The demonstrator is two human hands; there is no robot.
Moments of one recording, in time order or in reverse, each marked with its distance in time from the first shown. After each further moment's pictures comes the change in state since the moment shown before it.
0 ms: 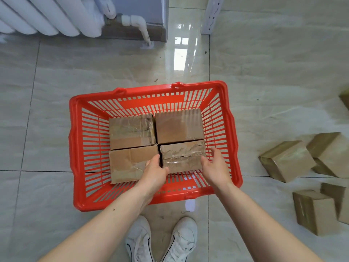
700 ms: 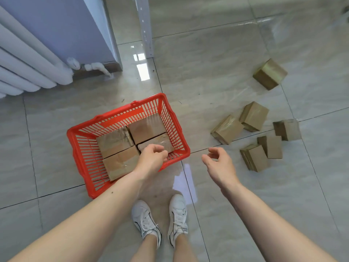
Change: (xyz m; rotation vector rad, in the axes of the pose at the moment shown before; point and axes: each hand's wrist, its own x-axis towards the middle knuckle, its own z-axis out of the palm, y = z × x) left_hand -0.224 0.111 0.027 0.120 -0.070 0.187; right_hand -0.213 0.007 -0.172 0.314 0.196 0.089
